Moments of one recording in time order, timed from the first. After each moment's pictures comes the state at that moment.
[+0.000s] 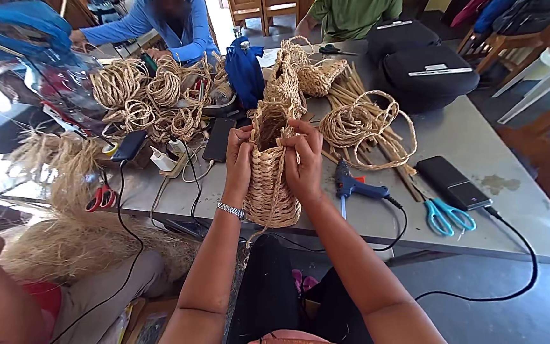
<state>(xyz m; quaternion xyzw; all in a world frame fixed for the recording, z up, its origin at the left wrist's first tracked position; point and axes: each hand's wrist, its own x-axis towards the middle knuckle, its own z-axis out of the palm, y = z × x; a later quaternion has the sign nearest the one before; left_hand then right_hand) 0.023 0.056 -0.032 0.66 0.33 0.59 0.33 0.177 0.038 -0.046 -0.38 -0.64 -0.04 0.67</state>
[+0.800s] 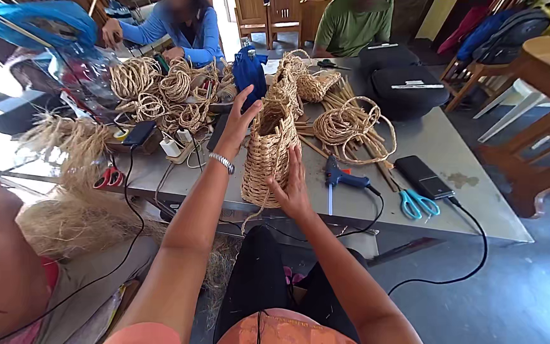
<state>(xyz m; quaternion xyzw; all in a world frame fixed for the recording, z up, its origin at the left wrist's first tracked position) 0.012 0.107 0.016 0.70 0.37 0.48 0.37 0.168 -0.025 -0.108 -0.48 -0.67 0.09 0.56</state>
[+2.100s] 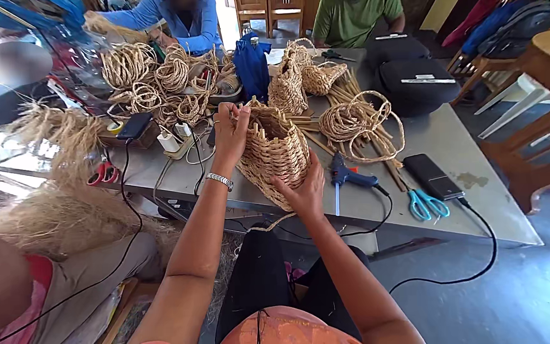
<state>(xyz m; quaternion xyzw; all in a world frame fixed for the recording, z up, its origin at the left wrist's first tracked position) -0.009 0.079 -0.003 0.67 0.50 0.51 0.18 0.169 -0.034 -0.105 -0.58 -0.58 0.04 0.56</state>
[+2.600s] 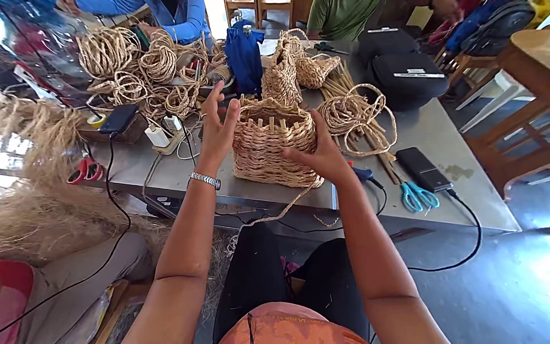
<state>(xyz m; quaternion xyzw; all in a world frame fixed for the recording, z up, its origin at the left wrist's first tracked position) -0.032 0.075 -0.006 0.70 0.41 0.53 0.25 0.231 0.000 -0.030 -0.52 -0.67 0.24 0.47</state>
